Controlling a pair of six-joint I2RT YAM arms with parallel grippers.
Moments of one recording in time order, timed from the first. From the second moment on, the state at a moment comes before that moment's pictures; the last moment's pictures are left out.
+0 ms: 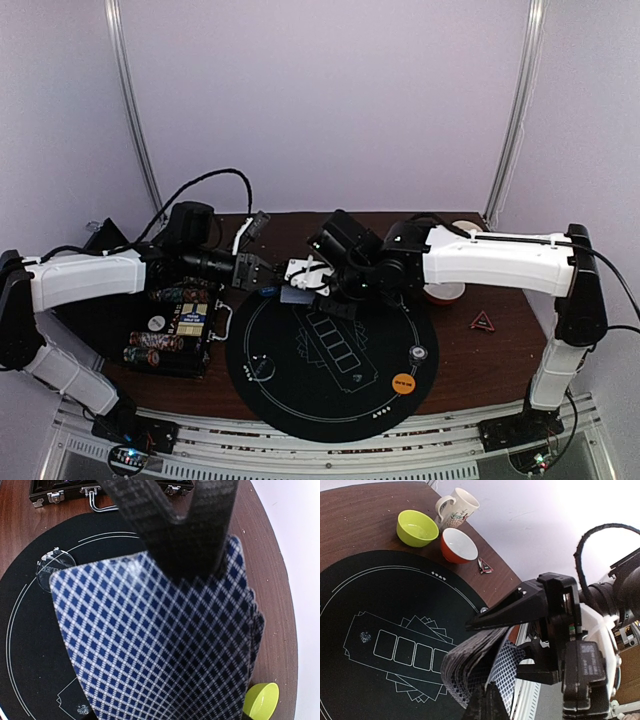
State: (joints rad) left arm -0.60 1.41 0.91 0.01 0.80 -0.40; right arm 1.09 1.81 1.58 -0.69 0.22 -0.39
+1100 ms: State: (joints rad) left arm -0.32 1.24 0.82 -0.04 0.70 -0.52; right arm 0.98 1.69 1.42 -0.63 0.22 -0.35
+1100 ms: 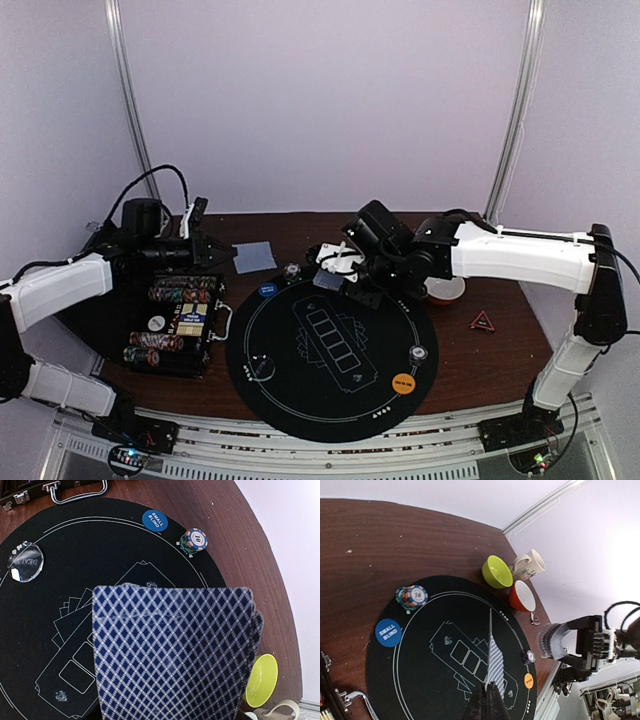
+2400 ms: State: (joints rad) left arm -0.26 1.97 0.96 0.48 0.36 -0.78; right arm 0.97 1.61 1.35 -0.61 0.22 -0.35
